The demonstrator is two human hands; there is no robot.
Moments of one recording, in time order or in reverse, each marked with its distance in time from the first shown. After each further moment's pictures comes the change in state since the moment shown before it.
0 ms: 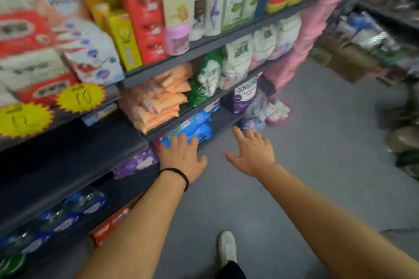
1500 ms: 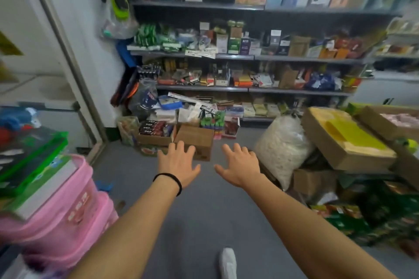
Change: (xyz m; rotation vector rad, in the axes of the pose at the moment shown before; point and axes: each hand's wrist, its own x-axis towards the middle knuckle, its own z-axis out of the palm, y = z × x) left_hand 0.837 0.973 -0.244 0.172 0.181 0.863; right_hand 0.486 1.035 -0.254 0.053 0.137 0.784
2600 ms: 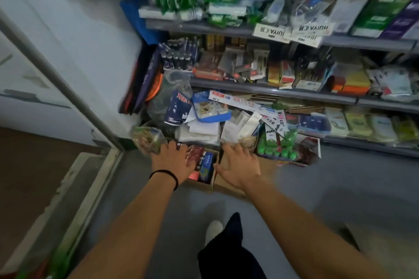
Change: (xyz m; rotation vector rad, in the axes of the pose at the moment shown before) left_hand 0.741 -0.360 0.174 -0.075 -0.319 -0.258; right_hand 0.838 -0.121 0.144 0.111 -0.288 -0.094
